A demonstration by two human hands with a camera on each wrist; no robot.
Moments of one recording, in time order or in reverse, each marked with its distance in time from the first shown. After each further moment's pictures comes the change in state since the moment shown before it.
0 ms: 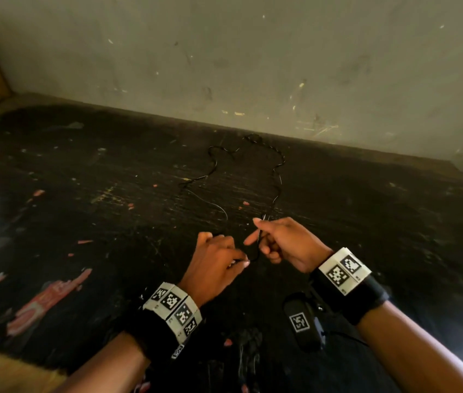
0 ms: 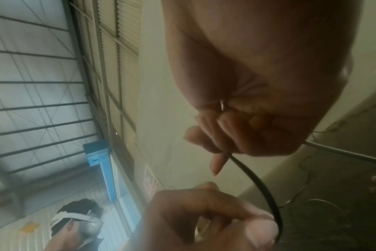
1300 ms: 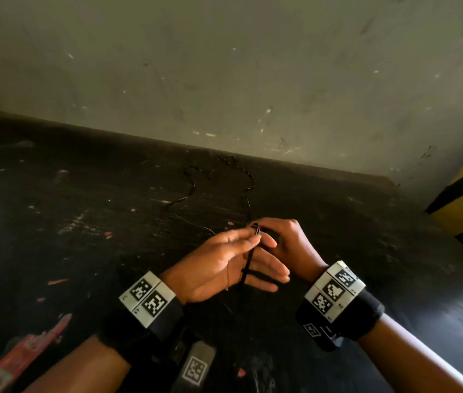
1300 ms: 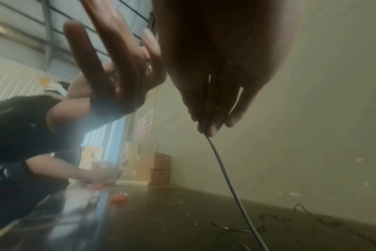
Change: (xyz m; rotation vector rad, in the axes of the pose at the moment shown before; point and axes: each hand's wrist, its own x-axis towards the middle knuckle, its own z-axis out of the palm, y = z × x) left_hand 0.017 -0.013 -0.097 -1.826 -0.697 -0.099; right_hand 0.005 -0.022 0.027 -0.742 0.346 -0.882
